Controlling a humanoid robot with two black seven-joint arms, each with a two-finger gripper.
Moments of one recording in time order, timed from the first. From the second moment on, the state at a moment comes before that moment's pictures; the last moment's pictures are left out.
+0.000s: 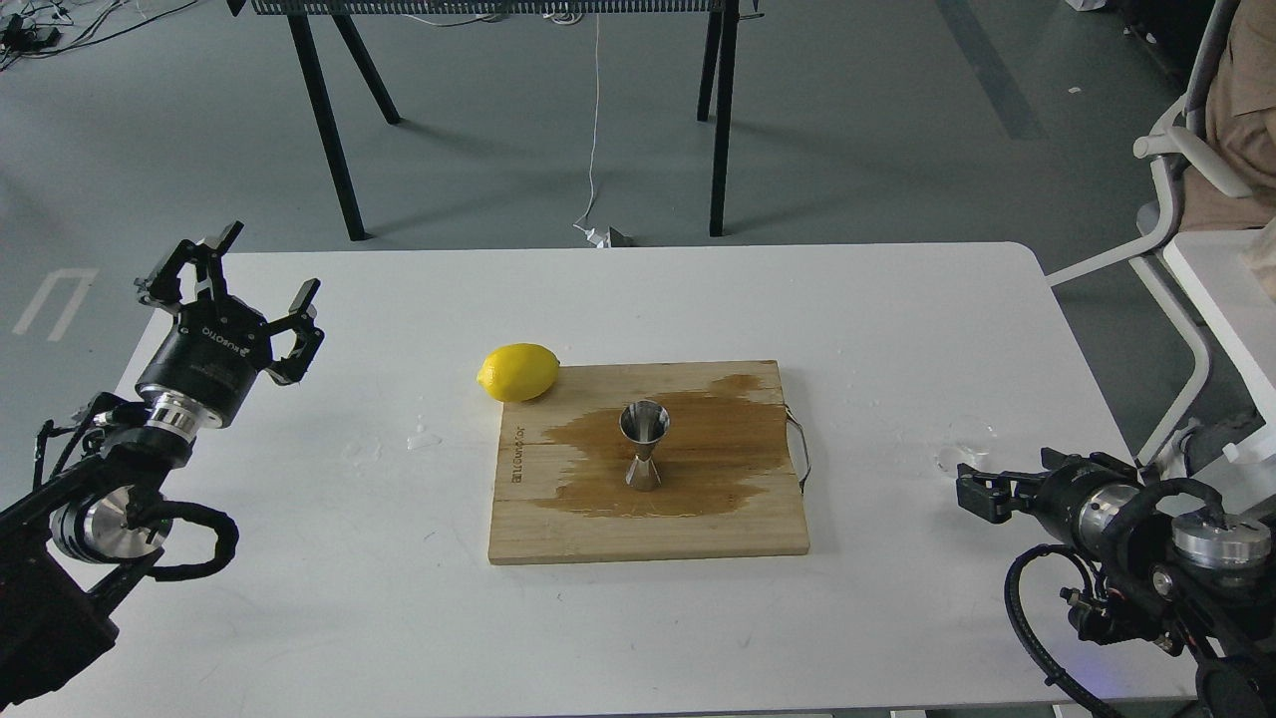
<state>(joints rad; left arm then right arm) -0.42 0.50 -0.82 -0.84 0.07 -0.49 -0.49 0.09 -0.40 1.28 1.26 0.58 -0.49 -0.07</state>
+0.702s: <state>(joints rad) -0.41 0.50 -0.82 -0.83 0.07 -0.49 -0.49 0.18 -0.31 1.24 1.13 0.48 -0.49 -0.10</state>
